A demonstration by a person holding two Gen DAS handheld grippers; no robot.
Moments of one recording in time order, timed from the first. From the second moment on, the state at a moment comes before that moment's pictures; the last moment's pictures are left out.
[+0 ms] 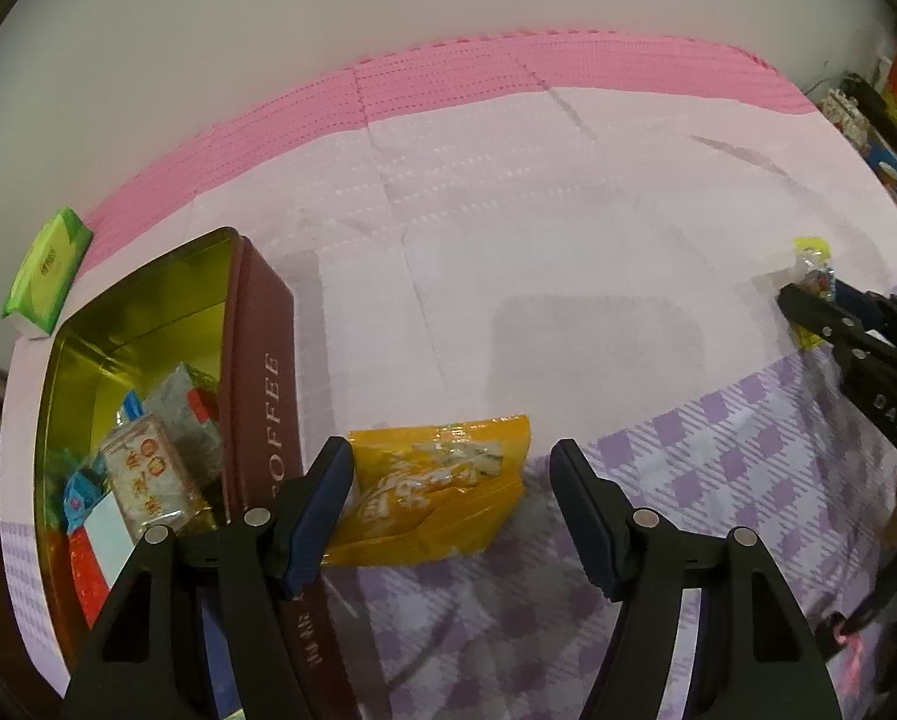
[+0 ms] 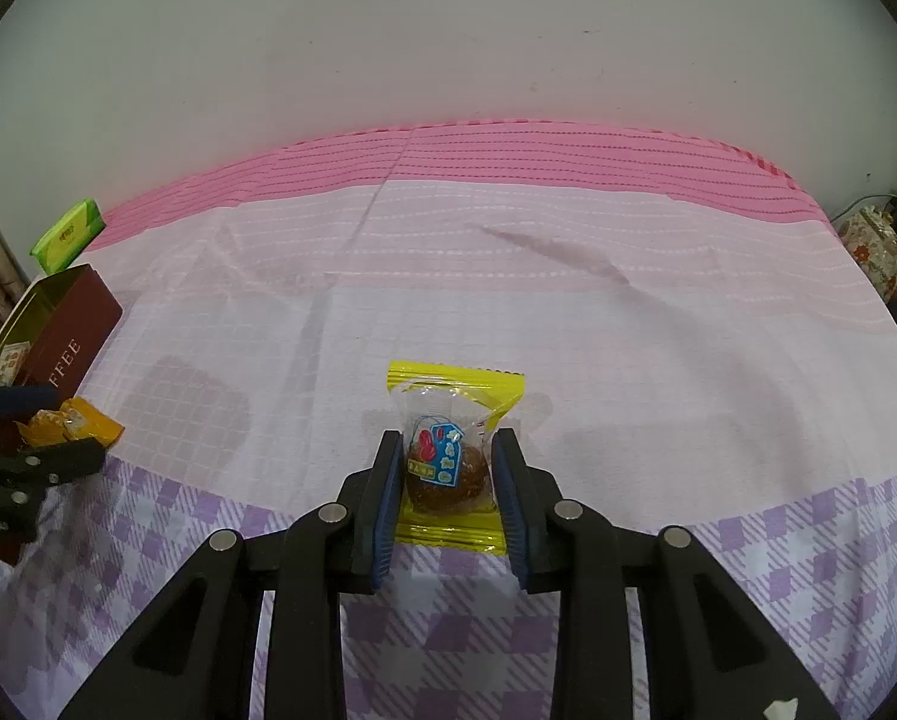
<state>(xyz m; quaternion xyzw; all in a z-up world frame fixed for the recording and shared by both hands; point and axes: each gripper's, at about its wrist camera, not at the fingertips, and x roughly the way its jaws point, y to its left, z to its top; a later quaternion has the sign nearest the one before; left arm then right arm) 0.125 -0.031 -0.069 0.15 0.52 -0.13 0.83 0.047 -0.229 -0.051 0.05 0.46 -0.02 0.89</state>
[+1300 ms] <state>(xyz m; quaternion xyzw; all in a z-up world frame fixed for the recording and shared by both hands) 0.079 -0.011 -0.021 0.08 0.50 -0.13 0.85 0.049 -0.224 -0.050 0.04 0.47 -0.03 0.88</state>
